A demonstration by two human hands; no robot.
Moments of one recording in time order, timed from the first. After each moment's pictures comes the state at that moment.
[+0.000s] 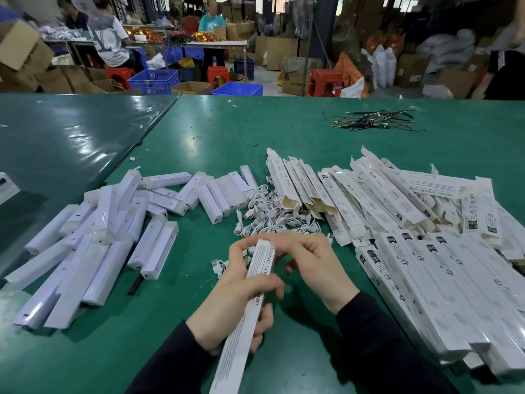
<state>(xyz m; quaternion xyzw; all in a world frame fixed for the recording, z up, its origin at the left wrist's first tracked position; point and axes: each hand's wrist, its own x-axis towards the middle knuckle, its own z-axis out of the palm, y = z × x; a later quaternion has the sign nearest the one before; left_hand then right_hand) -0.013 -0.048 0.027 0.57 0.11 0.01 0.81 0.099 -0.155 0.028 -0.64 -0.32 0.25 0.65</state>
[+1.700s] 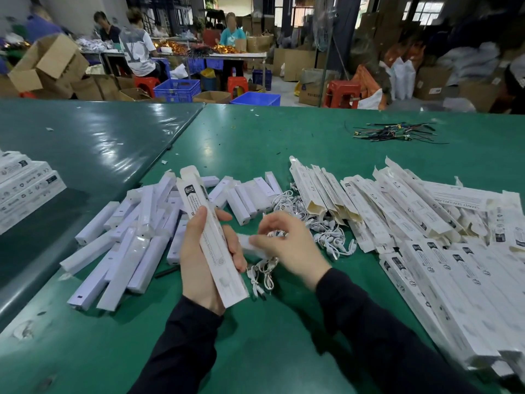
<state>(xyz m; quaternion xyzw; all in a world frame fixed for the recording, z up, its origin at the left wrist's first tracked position) -0.026 -0.003 0.044 0.42 0.10 0.36 0.83 0.096 -0.089 0.022 -0.71 -0.34 0.20 0.59</state>
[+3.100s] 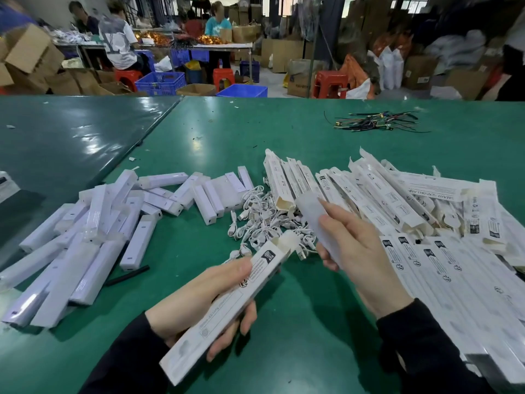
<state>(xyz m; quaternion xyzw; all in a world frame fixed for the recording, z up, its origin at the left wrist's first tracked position) -0.014 -0.012 0.008 0.62 0.07 -0.09 0.78 0.121 -0.201 0.055 -0.64 -0.26 0.18 0.70</state>
